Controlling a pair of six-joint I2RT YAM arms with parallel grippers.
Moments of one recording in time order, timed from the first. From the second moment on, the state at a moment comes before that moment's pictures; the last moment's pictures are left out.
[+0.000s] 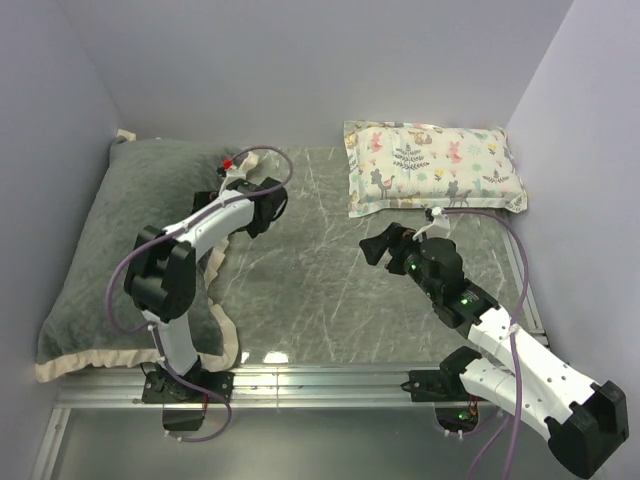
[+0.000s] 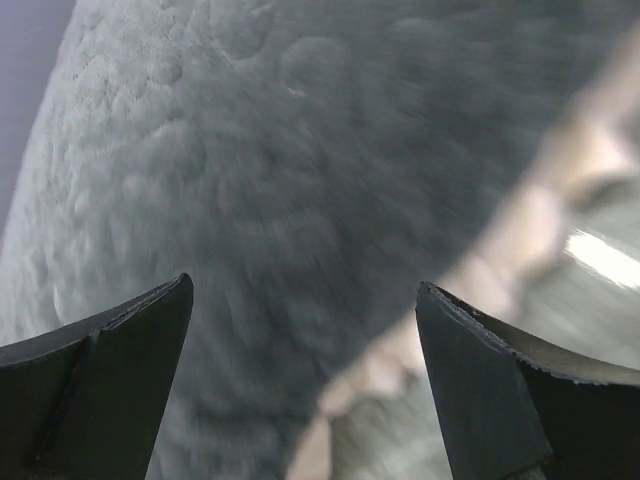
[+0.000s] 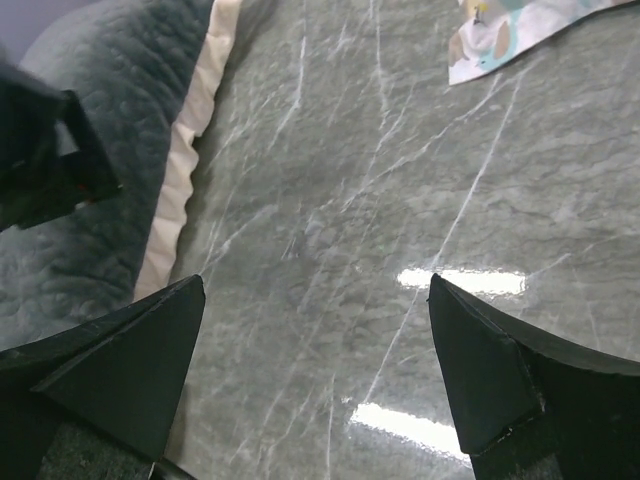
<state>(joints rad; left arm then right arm) -0.52 1.81 1.45 -1.15 -1.17 -0.86 0.58 0.81 0.57 -0.07 0.15 0.72</state>
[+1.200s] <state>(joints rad) -0.80 1.72 1.98 -1.14 -0.68 -0.48 0.59 1.04 0.72 0.10 0.00 0.69</state>
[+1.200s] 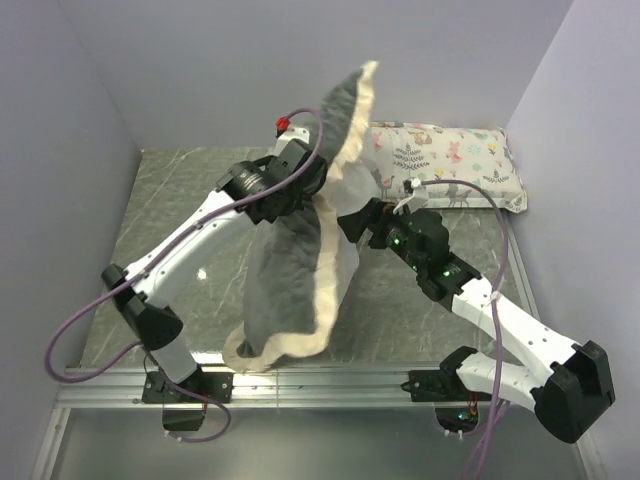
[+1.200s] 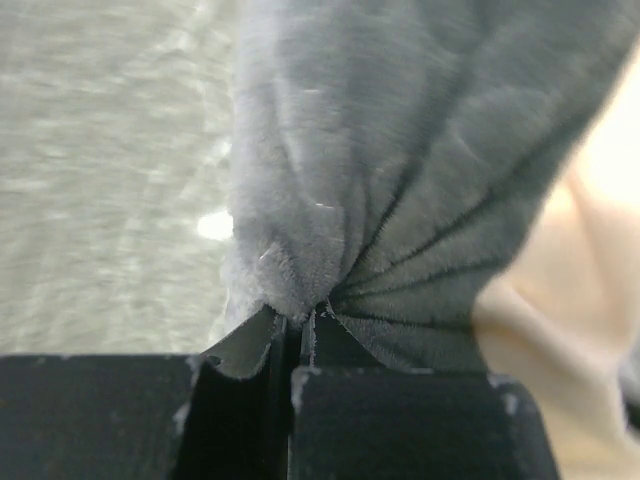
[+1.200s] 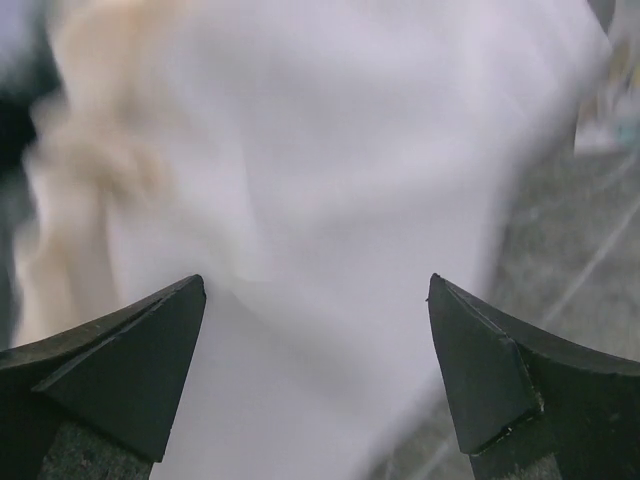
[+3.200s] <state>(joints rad) -0.36 1.95 2.31 -1.01 -0.06 -0.42 0.76 1.13 1.17 -0.04 -0.21 0.43</state>
